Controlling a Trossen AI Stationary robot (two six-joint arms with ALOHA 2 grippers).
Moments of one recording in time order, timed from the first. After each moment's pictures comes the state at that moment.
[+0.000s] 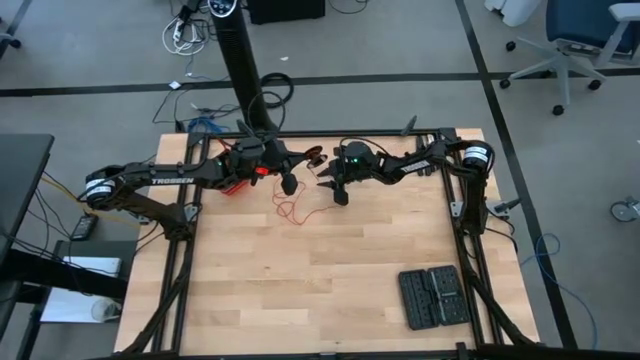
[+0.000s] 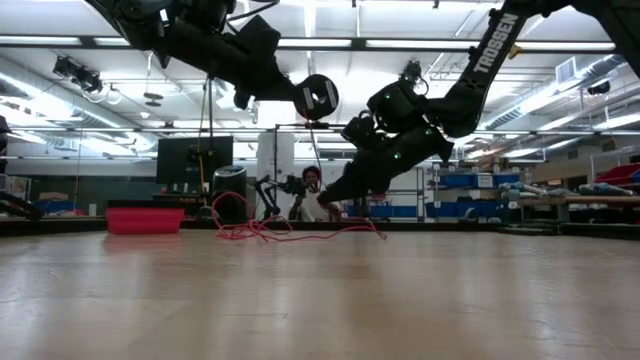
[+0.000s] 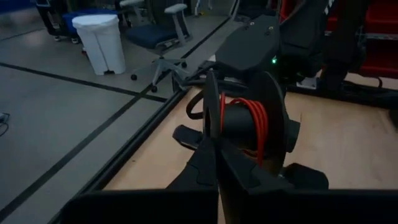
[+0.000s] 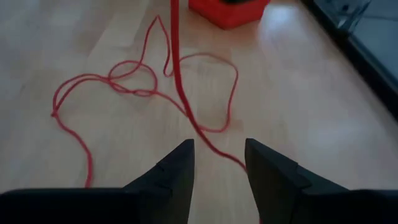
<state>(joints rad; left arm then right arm) 0.34 1.30 0.78 0.28 -0.08 0.00 -0.42 1.93 0.91 0.53 -0.31 -0.30</state>
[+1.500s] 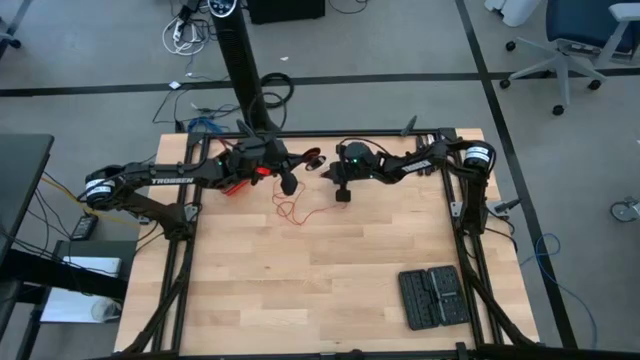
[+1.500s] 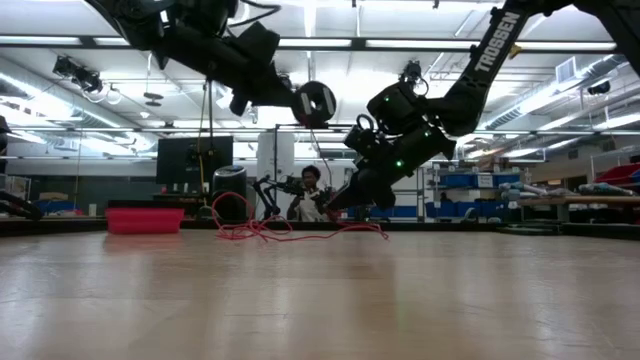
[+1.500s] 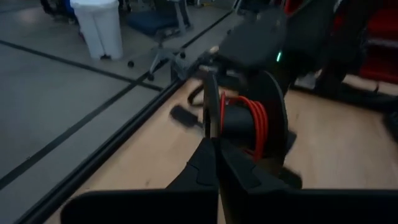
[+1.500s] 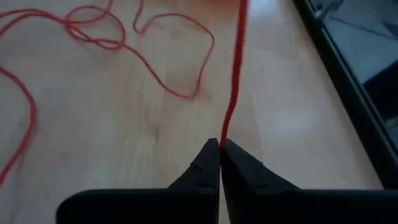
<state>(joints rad) 0.34 1.30 0.78 0.24 -0.08 -0.08 -0.42 1.92 0.91 0.47 -0.16 -0.48</state>
